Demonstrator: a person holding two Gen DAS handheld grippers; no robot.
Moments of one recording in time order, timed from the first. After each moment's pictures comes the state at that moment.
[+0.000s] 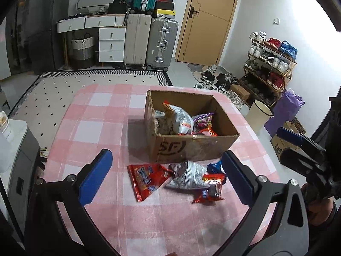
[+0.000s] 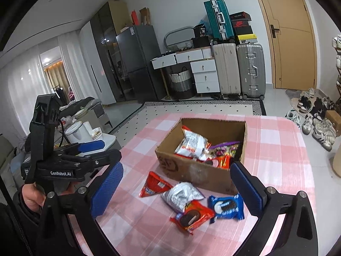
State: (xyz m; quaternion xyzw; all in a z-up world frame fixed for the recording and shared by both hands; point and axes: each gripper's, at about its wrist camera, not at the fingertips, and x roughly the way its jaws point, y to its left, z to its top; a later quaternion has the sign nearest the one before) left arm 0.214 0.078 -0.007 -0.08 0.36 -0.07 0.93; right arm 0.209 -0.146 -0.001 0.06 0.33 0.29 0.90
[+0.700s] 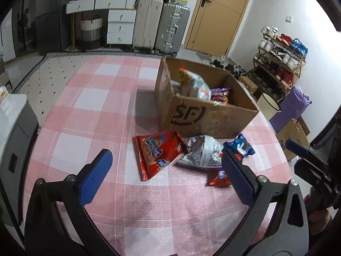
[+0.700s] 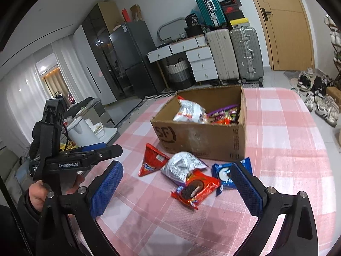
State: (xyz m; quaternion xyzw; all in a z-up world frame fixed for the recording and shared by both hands) left arm 0.215 0.089 -0.081 -0.10 0.41 -0.04 0.91; right arm 0.185 -0.159 -0.064 0.10 0.36 0.29 0.88
